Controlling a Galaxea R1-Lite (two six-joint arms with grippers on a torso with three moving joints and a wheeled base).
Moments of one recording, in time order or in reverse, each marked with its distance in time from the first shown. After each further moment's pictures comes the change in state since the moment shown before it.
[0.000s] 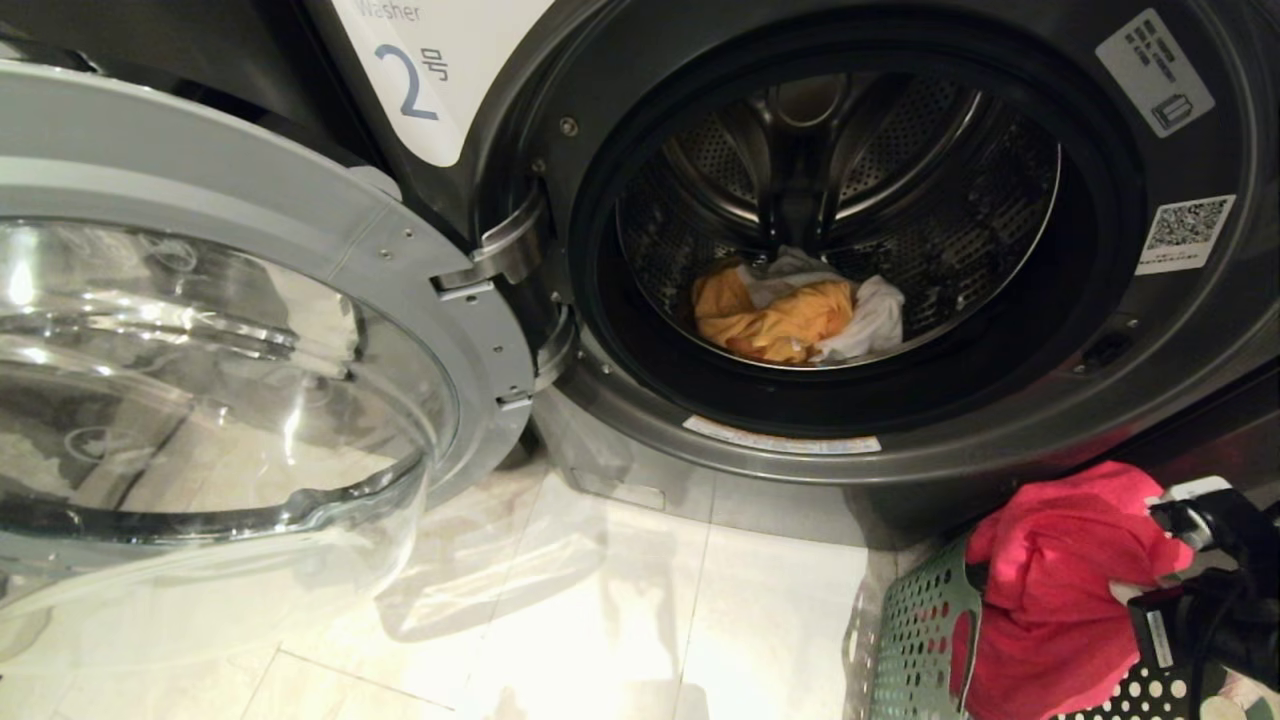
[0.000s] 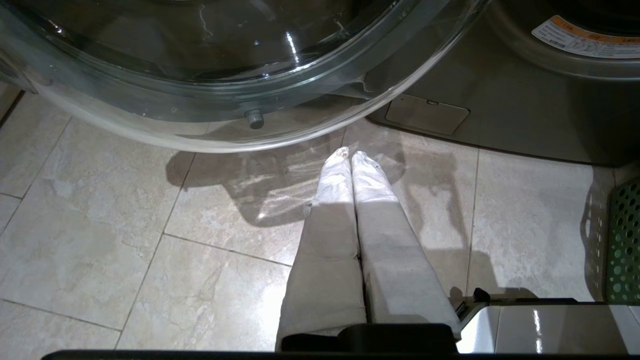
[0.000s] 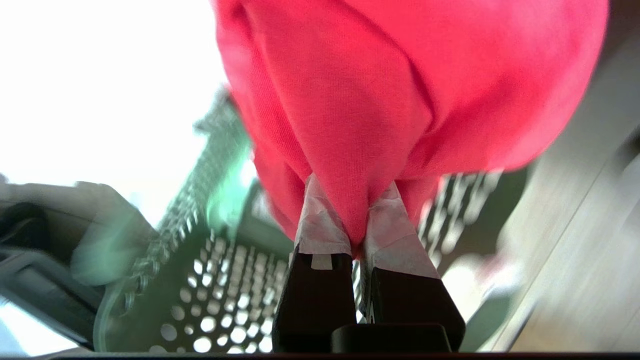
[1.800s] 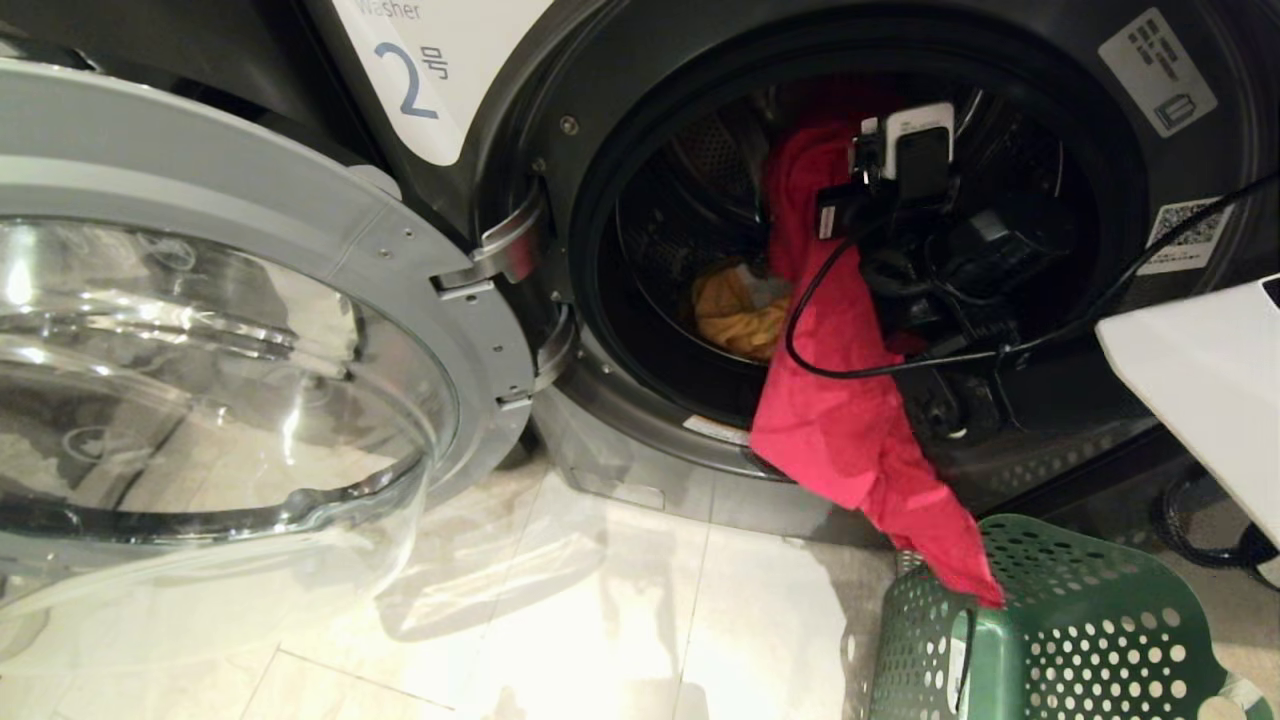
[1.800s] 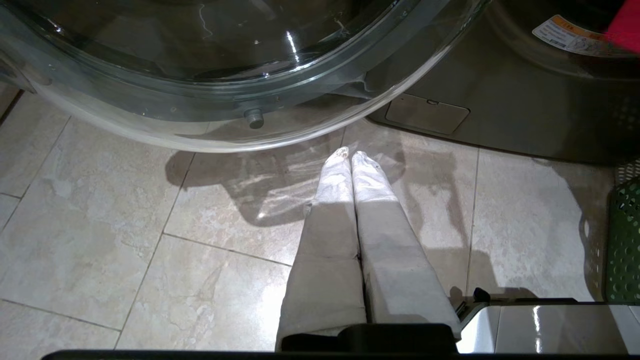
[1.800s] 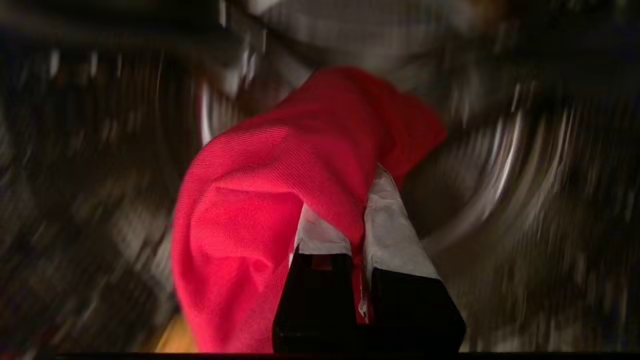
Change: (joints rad) left arm 0.000 0.000 0.000 0.000 0.000 0.000; right arm 0.576 0.722 -1.307 -0.711 -0.341 -0.152
